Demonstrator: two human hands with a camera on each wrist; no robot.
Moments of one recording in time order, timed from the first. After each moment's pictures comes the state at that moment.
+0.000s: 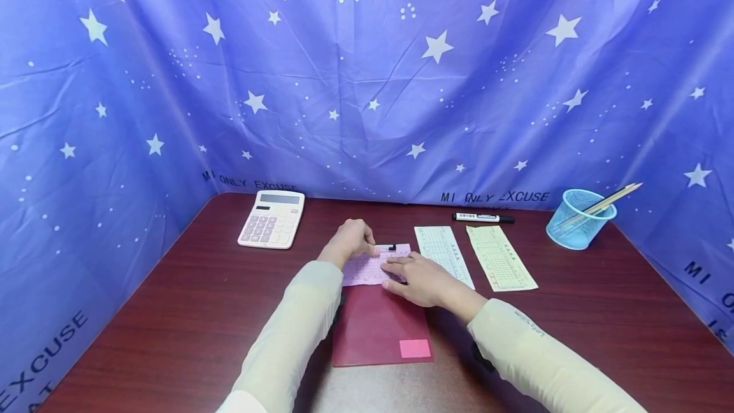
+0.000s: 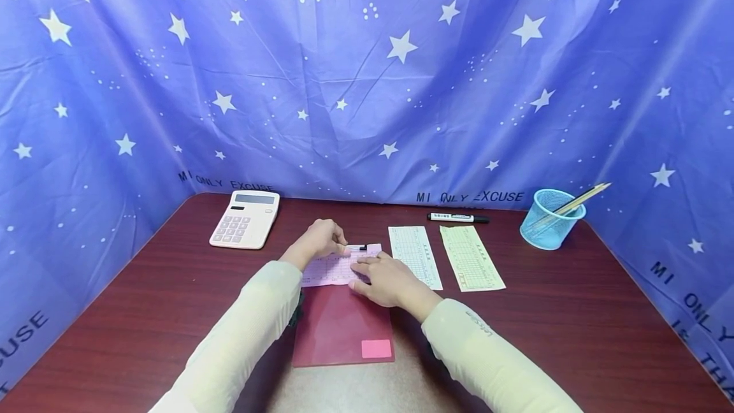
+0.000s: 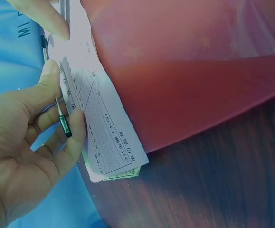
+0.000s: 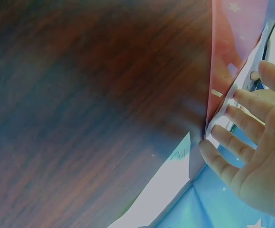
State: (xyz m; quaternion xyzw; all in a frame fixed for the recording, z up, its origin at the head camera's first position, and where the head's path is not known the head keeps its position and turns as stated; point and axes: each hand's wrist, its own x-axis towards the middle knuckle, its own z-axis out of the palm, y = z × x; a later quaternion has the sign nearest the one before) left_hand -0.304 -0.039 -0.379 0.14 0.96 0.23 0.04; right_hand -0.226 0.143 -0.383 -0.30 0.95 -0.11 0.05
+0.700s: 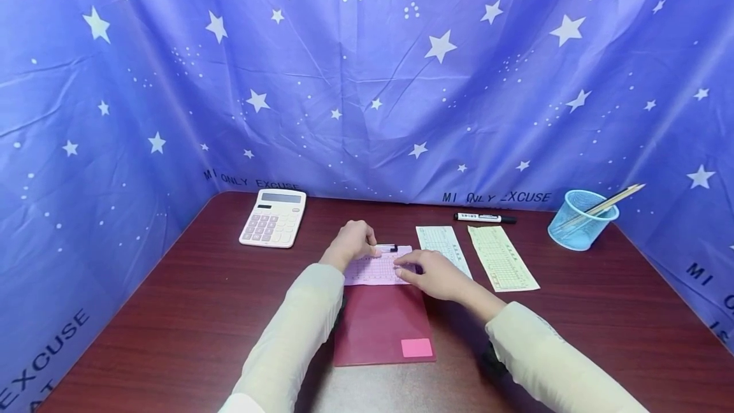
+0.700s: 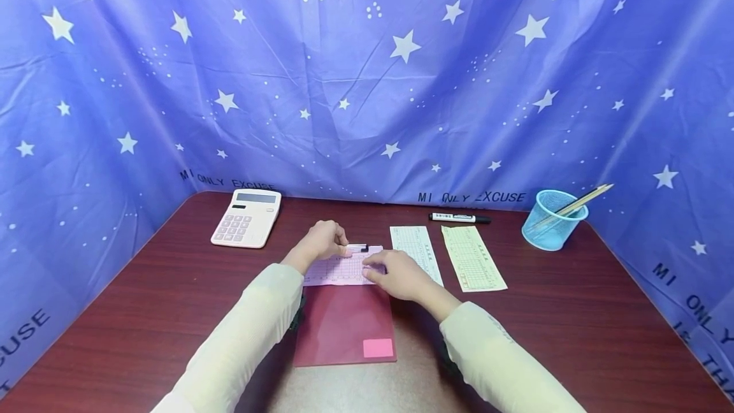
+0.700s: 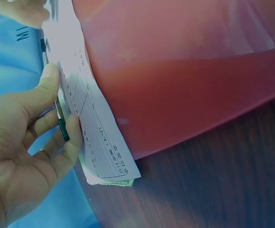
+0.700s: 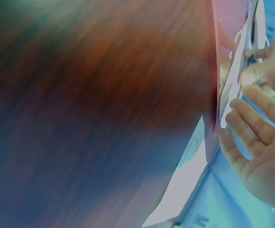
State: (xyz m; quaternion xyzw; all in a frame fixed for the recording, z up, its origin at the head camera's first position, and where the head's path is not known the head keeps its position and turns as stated) left_hand -0.304 -0.040 -0.384 0.14 0.96 0.23 0.03; right_hand -0.235 0.165 -0.385 -0.30 0.92 -0.25 0.00
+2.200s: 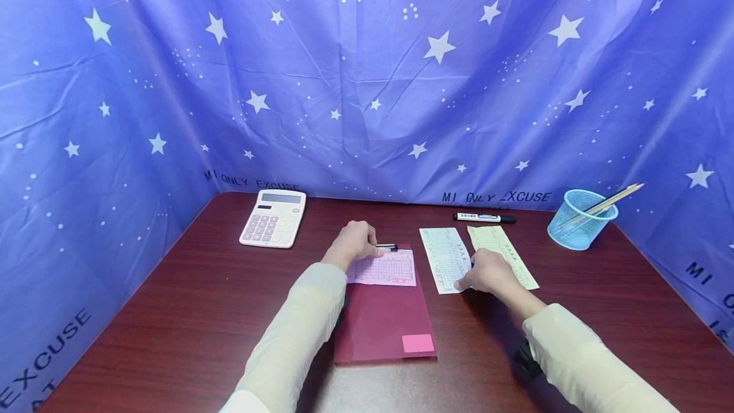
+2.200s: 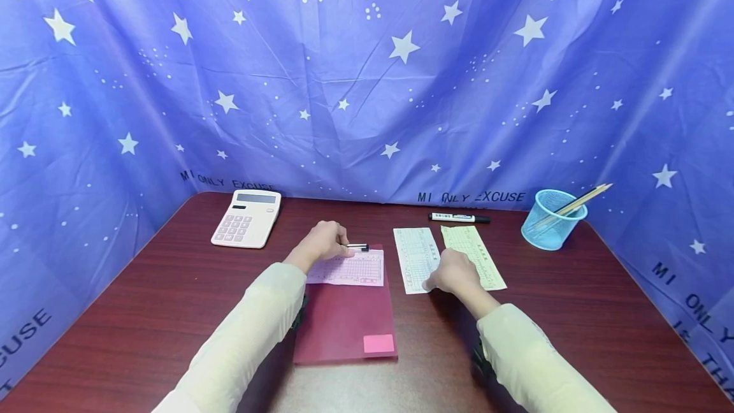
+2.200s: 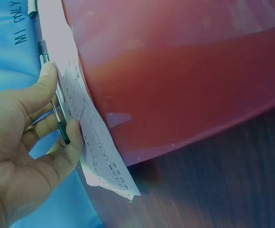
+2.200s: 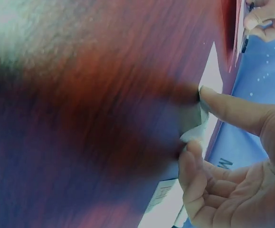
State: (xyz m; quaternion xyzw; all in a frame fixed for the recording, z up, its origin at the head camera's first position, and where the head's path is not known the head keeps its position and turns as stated) left_hand -0.300 -0.035 -0.383 0.13 0.97 0.22 0.04; right_hand -0.227 0.232 -0.370 0.02 0.98 -0.18 0.05
